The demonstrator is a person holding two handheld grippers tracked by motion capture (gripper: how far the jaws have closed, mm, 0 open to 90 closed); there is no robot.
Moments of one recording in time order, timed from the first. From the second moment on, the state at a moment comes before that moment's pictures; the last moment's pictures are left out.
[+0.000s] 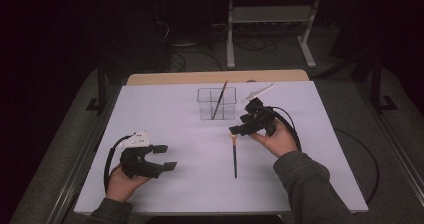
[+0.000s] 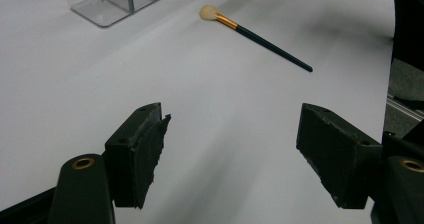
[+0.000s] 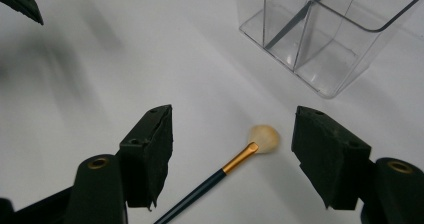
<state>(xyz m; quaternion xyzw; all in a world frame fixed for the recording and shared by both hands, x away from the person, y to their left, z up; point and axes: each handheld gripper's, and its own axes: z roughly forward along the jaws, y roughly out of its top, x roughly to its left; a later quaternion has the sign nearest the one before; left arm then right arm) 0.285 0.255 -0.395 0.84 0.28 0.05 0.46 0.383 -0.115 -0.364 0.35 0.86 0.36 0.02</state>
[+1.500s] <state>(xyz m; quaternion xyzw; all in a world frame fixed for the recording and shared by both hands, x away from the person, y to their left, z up) 0.285 0.257 -0.396 0.84 0.29 0.05 0.46 0.369 -0.093 -0.413 0.38 0.88 0.28 0.02</state>
